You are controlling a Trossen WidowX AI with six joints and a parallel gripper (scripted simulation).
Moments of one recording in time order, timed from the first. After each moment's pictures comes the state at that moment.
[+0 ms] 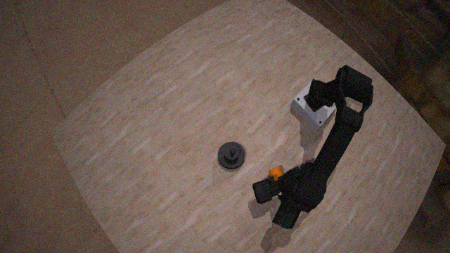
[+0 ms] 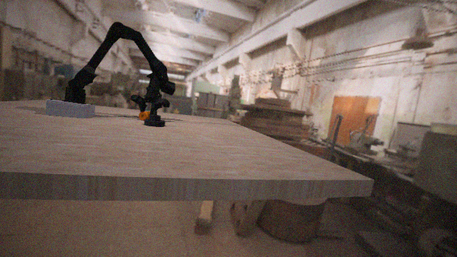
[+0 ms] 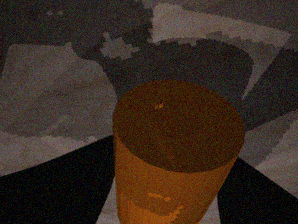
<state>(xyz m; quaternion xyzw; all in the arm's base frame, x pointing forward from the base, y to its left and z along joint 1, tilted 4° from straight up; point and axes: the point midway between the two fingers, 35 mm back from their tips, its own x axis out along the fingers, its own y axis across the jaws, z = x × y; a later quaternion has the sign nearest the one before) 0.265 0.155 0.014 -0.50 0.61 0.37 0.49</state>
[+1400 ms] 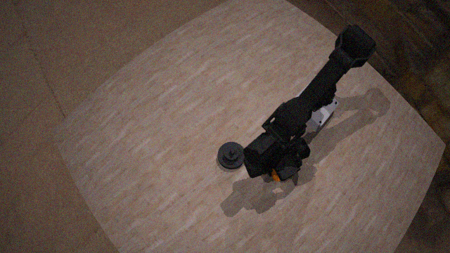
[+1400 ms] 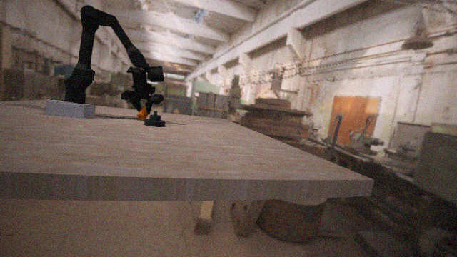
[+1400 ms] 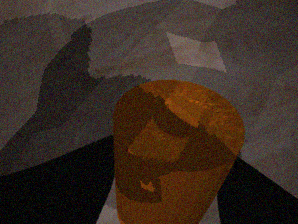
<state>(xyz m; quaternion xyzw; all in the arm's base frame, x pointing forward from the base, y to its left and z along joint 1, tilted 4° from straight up) 0.256 0.112 0.027 -0.33 0.40 0.52 0.67</state>
